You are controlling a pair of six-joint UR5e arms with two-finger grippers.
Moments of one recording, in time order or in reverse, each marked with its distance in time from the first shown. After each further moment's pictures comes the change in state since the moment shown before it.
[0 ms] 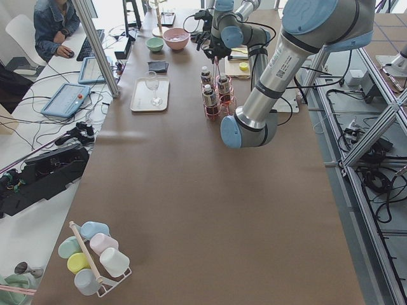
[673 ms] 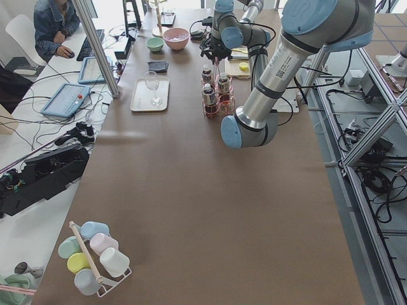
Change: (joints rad) left arm 0.010 0.000 0.009 -0.001 0.003 0.003; right arm -0.149 0.023 0.013 0.000 -0.245 -0.074
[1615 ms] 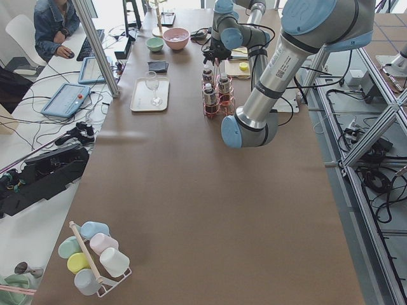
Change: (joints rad) left arm 0.007 -0.001 0.015 -0.004 0.003 0.002; right arm -0.117 0.019 -0.034 -0.007 -0.201 -0.072
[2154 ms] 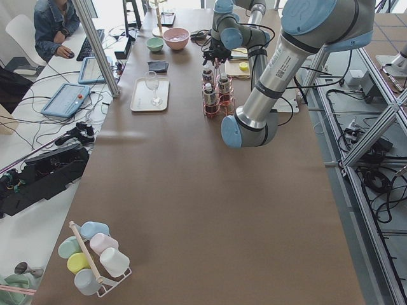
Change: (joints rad) left arm 0.000 -0.002 0.002 -0.001 0.000 0.000; right arm -0.014 0.013 -0.024 -0.003 -0.046 -0.060
